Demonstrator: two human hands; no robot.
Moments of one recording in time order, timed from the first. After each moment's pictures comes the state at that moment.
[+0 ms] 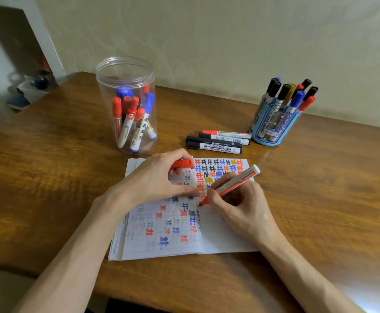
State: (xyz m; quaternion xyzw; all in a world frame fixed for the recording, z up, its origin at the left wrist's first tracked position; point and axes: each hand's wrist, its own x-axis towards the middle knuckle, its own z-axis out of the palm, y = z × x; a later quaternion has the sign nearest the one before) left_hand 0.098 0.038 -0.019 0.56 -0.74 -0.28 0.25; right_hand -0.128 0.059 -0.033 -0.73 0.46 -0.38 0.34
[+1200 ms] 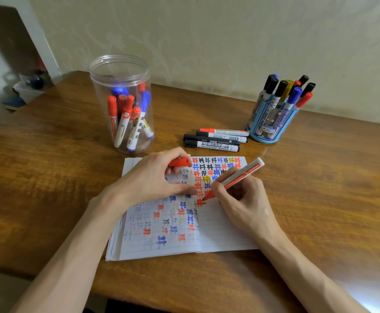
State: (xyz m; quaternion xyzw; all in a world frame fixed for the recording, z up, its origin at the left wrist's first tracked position) left_hand 0.097 0.039 -0.016 0.56 -0.75 -0.28 0.23; right_hand -0.133 0.052 -0.039 -0.69 0.50 -0.40 0.35
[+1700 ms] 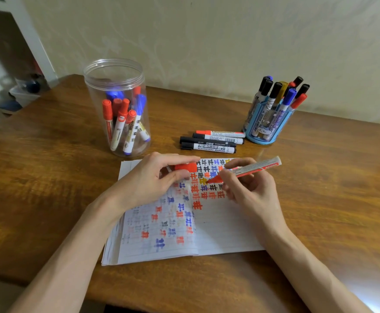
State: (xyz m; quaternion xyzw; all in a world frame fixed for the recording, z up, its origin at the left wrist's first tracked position) left_hand 0.093 0.041 -0.013 0.49 -0.71 -0.40 0.30; right_hand -0.142 0.049 -0.024 -0.59 0.47 -0.49 0.44
